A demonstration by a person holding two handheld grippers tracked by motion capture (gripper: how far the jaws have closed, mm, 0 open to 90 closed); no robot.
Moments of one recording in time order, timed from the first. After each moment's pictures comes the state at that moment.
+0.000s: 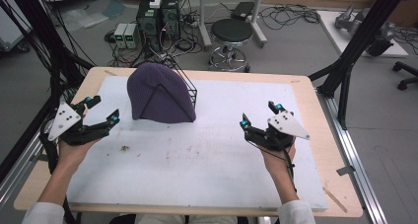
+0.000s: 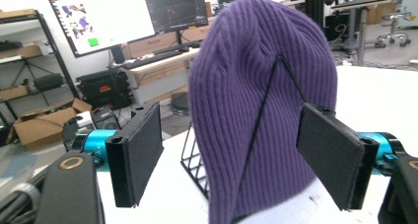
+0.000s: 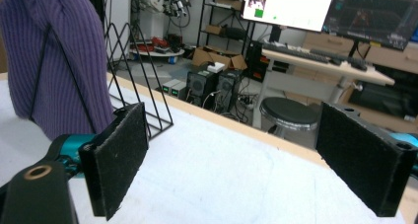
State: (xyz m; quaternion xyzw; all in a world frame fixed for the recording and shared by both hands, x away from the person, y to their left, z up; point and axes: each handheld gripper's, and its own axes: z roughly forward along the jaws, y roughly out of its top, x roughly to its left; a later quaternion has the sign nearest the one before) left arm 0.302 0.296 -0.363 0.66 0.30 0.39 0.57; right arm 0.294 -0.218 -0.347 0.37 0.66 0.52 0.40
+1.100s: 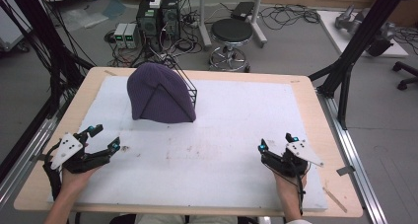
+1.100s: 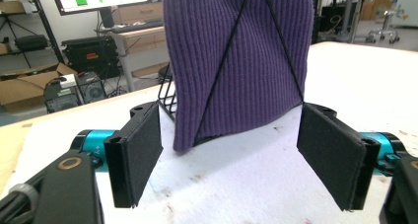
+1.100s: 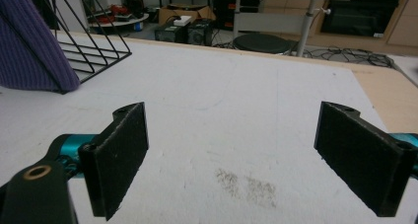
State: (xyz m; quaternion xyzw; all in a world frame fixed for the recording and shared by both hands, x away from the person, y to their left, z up) left arm 0.262 0.302 -0.426 0.66 0.34 0.35 0.57; right arm 0.259 -0.267 -0.423 0.49 0.63 0.48 0.37
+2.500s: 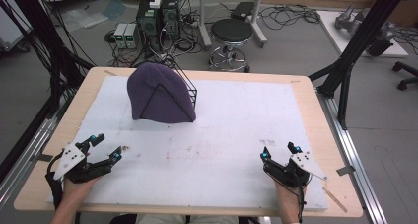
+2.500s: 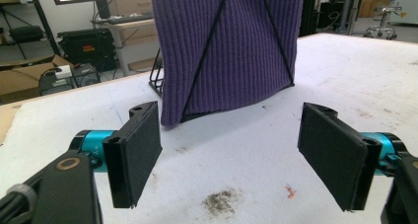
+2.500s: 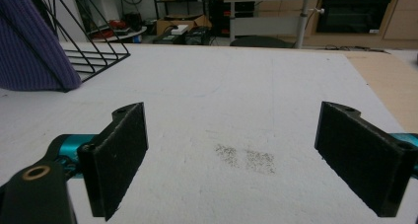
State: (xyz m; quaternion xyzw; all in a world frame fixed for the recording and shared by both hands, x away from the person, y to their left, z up) left arm 0.247 0.300 -0.443 0.67 0.34 0.34 0.57; right arm 0.240 -0.275 -0.443 0.50 0.60 0.50 0.37
